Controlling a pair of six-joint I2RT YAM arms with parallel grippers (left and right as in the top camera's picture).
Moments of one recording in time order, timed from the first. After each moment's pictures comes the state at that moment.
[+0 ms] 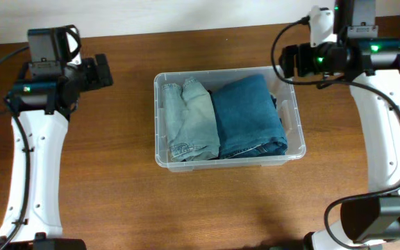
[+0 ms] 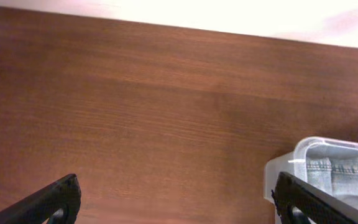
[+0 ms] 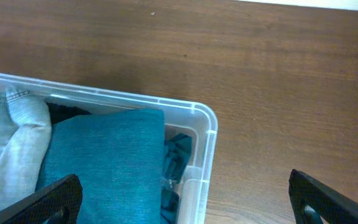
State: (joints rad) left arm 0.00 1.62 1.68 -0.86 -0.07 -0.11; right arm -0.04 1.71 1.85 -1.09 -0.17 -0.12
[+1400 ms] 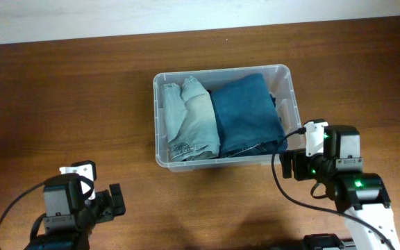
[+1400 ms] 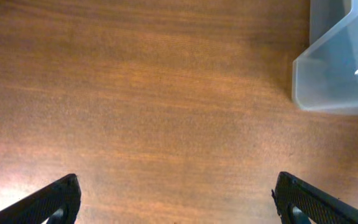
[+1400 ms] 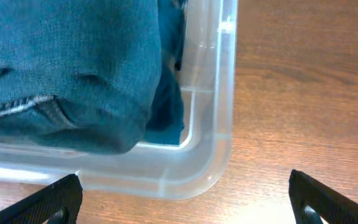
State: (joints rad) left arm 0.04 0.67 0.76 -1.09 -0.01 -0.09; right arm -0.04 0.93 0.72 -0.79 -0.10 -0.08
